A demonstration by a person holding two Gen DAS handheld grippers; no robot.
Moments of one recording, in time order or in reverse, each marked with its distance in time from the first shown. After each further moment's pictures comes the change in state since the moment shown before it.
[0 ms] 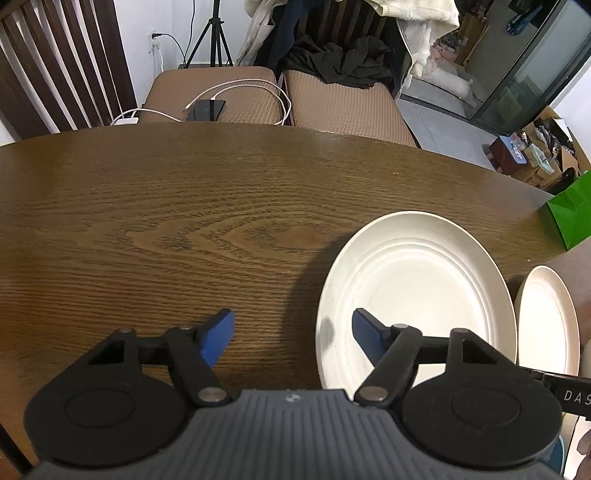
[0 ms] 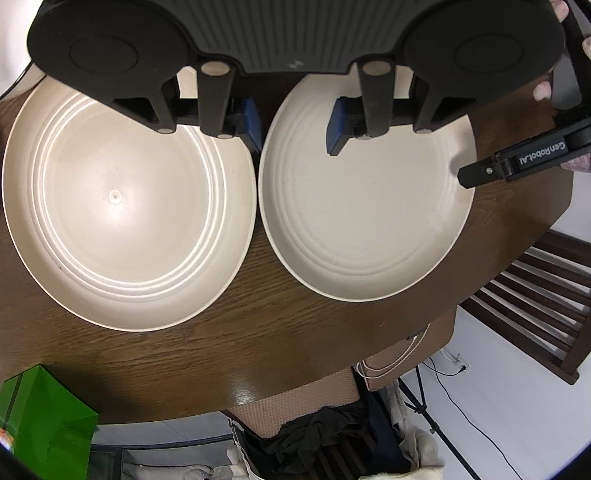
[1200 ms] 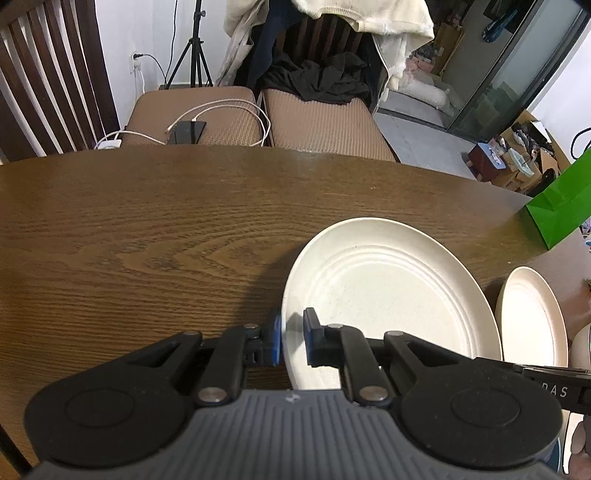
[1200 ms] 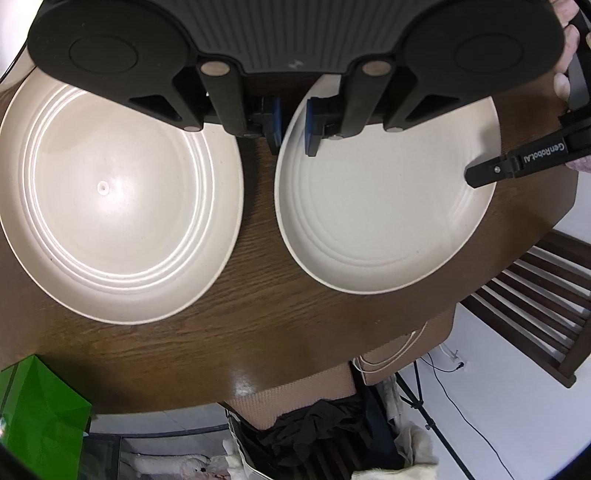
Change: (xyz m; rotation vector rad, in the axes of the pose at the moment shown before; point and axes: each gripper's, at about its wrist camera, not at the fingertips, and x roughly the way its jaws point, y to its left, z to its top) left arm -0.011 -0.004 0.000 0.044 -0.069 -0.052; right arm -0.004 0.006 -0.008 -0.028 -0.044 -0.008
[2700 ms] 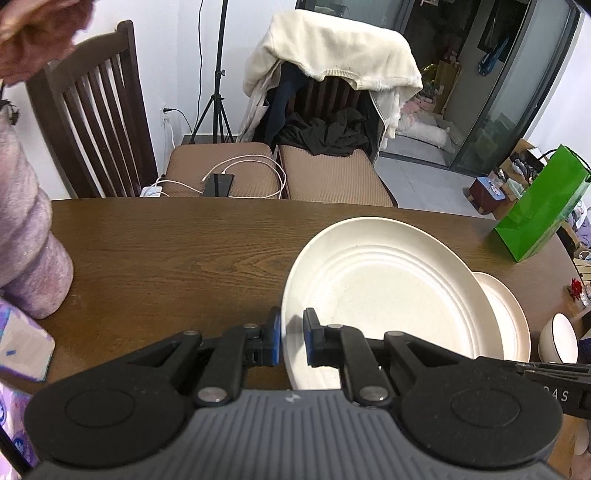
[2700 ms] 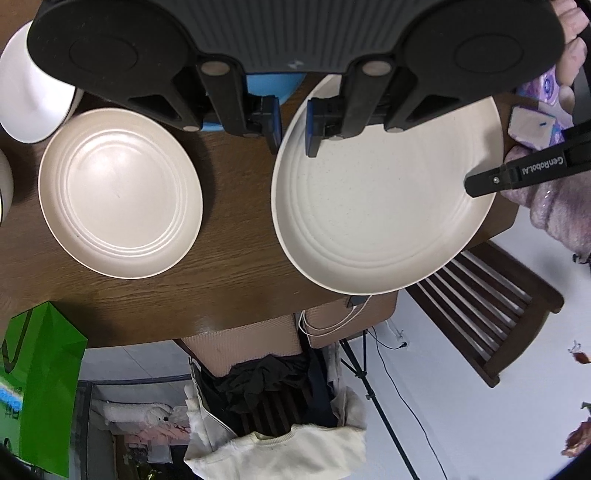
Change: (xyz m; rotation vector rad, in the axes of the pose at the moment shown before) left arm -0.141 -0.011 -0.041 0.013 -0.154 0.058; right arm -0.112 0.038 -0.051 -0.121 -0.134 0.073
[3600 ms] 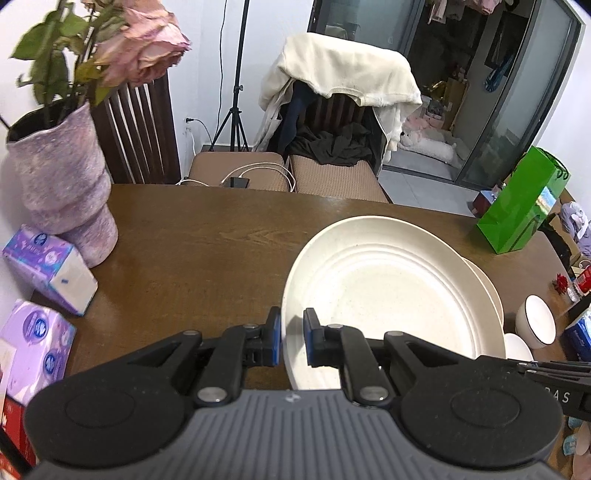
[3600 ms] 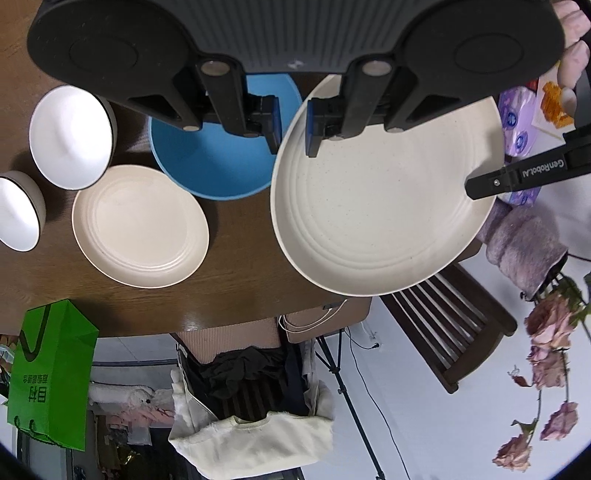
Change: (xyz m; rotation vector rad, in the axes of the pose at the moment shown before) left arm -0.100 -0.018 -0.065 -0.032 -0.055 0.039; right arm -0.091 0.002 -0.066 -0.080 -0.035 0.040
